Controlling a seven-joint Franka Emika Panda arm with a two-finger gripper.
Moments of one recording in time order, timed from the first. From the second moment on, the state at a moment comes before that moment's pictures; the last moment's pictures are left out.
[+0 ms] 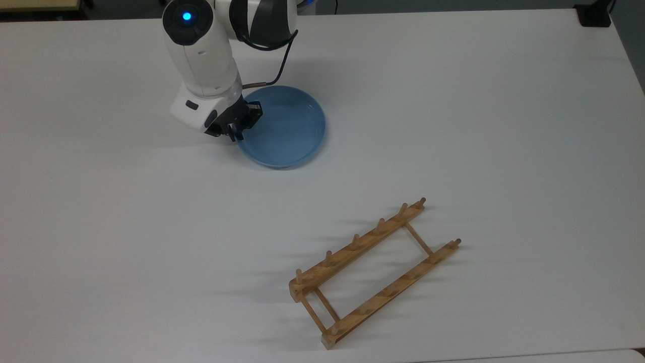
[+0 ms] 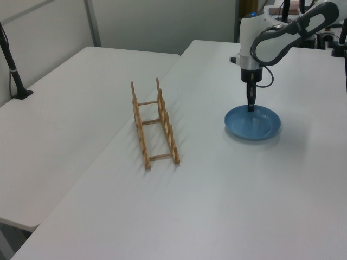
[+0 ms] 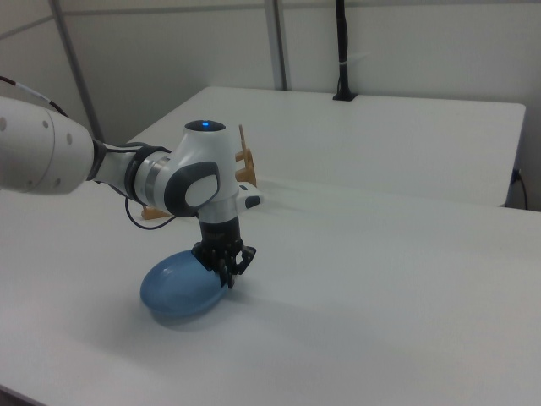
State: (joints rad) arm -0.11 0.27 0.00 -1.99 0.01 2.20 -0.41
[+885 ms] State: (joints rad) arm -0.11 0.13 0.00 -1.73 0.03 2.06 -0.38
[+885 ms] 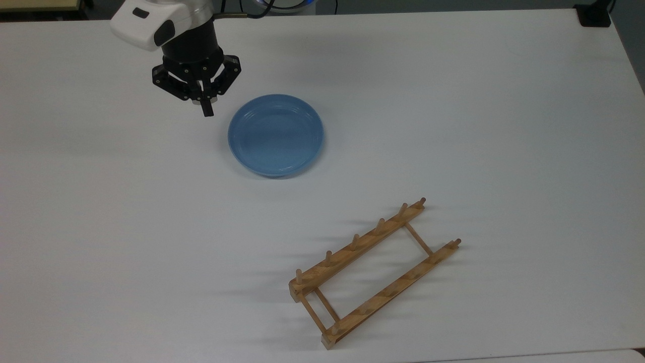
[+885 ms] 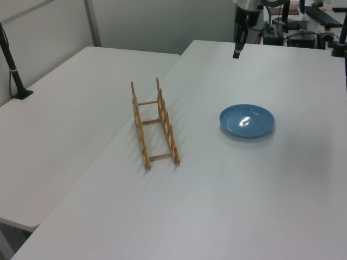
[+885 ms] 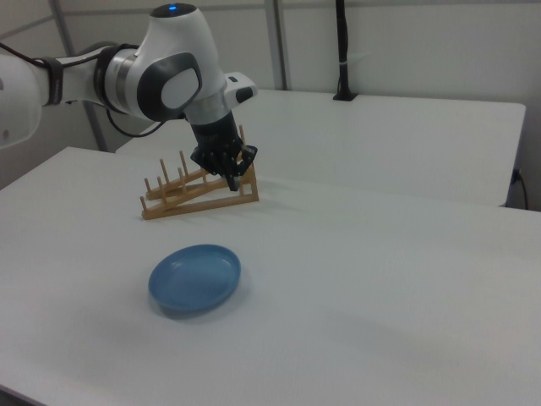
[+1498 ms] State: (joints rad) arm -0.12 0.16 0.00 -1.80 0.02 2.02 -0.39
